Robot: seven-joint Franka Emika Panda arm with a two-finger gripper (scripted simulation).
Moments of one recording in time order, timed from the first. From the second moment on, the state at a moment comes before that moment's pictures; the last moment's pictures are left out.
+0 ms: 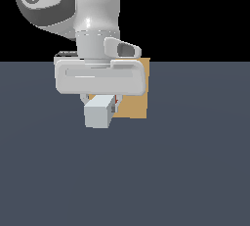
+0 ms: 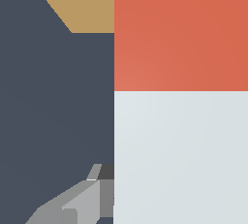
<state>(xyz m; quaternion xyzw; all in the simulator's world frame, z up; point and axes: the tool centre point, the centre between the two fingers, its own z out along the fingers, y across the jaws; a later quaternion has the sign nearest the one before) -0.054 -0.018 0.087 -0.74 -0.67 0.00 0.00</state>
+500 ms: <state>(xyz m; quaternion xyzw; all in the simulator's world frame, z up) -0.048 0.051 0.089 -0.74 -0.68 0.00 0.00</state>
